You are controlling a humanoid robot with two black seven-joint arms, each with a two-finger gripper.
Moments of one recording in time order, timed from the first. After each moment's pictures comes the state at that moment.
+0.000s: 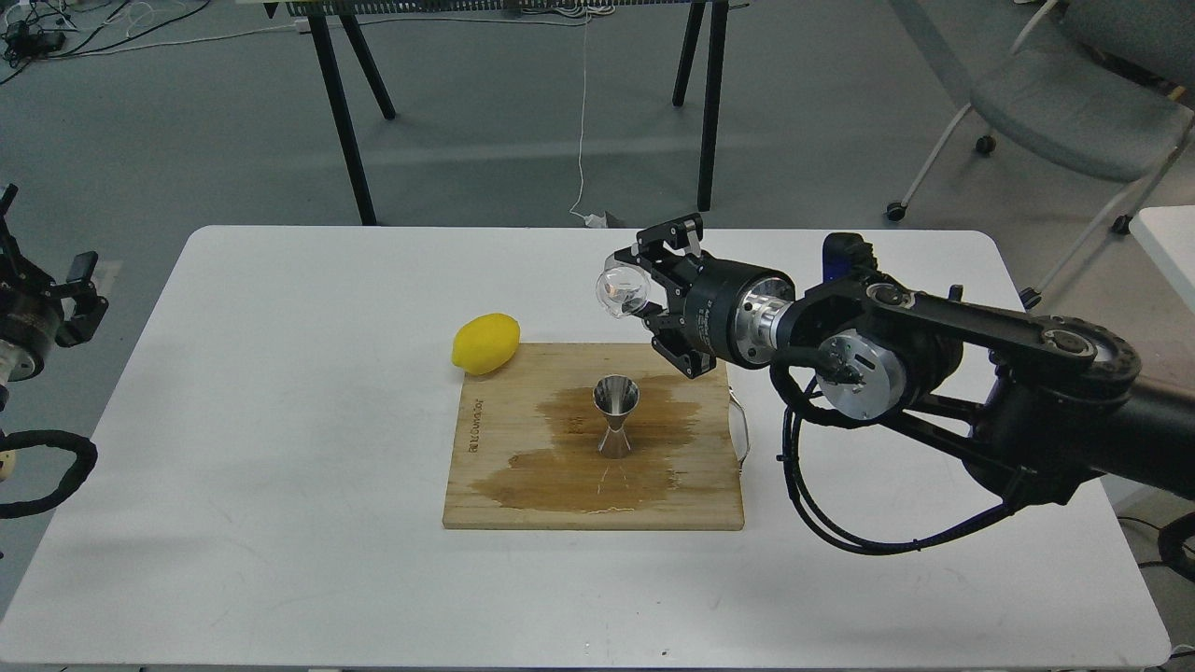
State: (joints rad) left arm -0.72 0.44 -0.45 -0.18 -0.07 -0.49 -0.49; right arm 0.90 -0.47 0.33 1.67 -0.24 -0.49 -0.26
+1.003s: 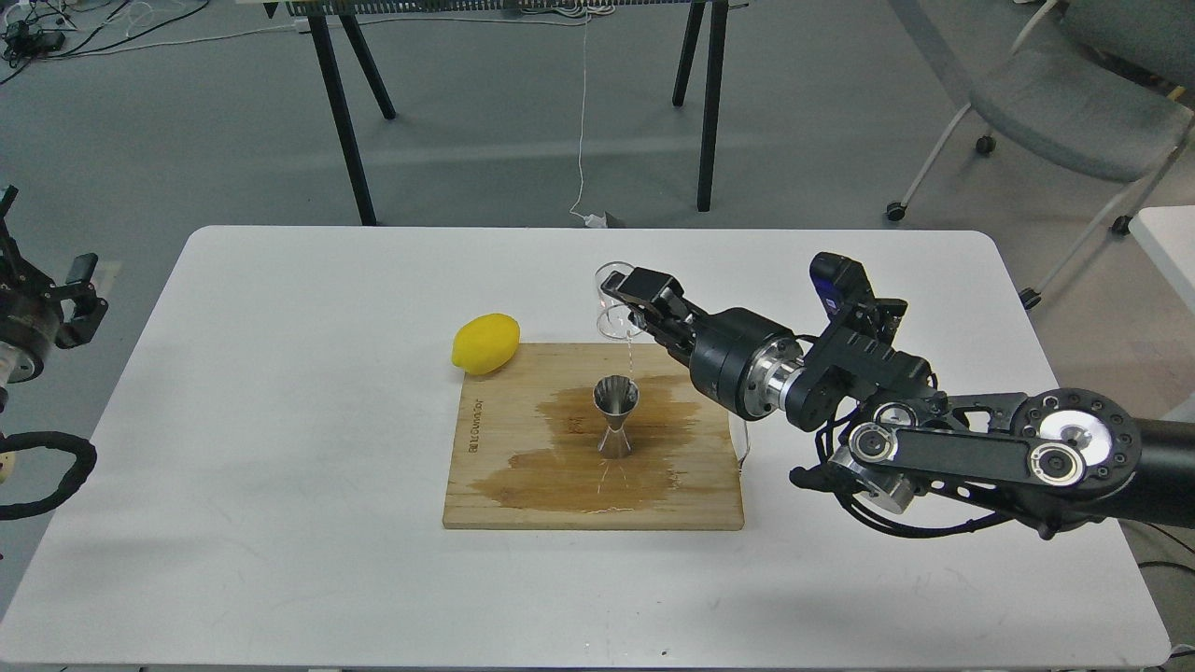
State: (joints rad) left arm -0.72 0.44 -0.45 -0.18 -0.07 -0.49 -0.49; right arm 0.90 -0.53 0.13 1.73 -0.68 -0.49 -0.14
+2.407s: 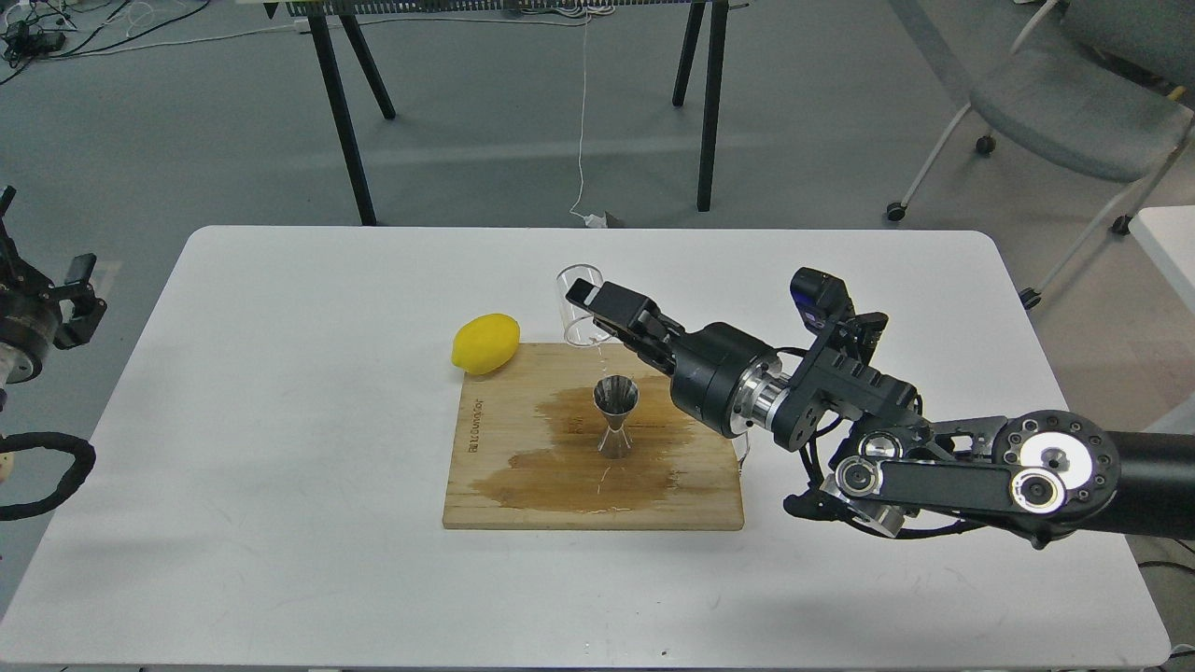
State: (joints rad) left arm -0.71 0.45 -0.45 -0.18 -0.07 -0.49 -0.49; right arm 0.90 -0.51 0.06 1.72 -0.76 -0.49 0.03
